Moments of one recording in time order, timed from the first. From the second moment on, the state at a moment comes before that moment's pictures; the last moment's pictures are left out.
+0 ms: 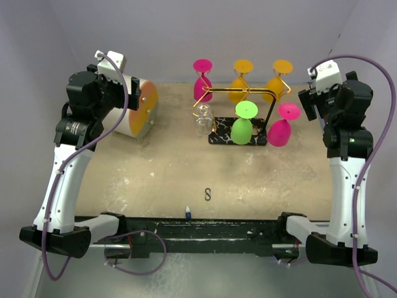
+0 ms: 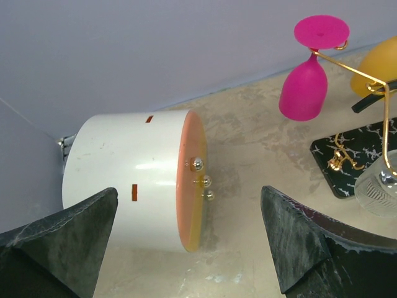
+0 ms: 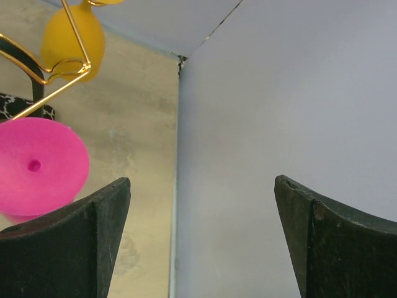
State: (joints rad) left arm -0.17 1.18 1.52 -0.55 0.04 0.13; right arm -0.10 1.10 1.53 -0.72 0.14 -0.63
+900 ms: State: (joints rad) left arm -0.16 1.04 1.31 -0.32 0.09 0.09; right arm -0.20 0.96 1.53 -0.64 -0.06 -0.37
